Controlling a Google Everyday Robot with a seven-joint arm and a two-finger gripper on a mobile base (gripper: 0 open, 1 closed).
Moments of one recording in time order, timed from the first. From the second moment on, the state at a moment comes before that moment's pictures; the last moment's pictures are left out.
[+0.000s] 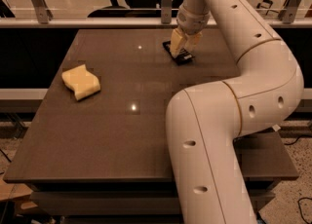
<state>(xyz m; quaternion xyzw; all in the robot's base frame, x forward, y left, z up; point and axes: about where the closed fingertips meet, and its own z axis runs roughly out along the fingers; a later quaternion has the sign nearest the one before) 0.750 -0.110 0.822 -0.26 0.96 0.08 0.07</state>
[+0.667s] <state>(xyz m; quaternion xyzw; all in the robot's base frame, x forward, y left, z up) 0.744 -0.105 0.866 -0.25 0.96 0.07 0.10</state>
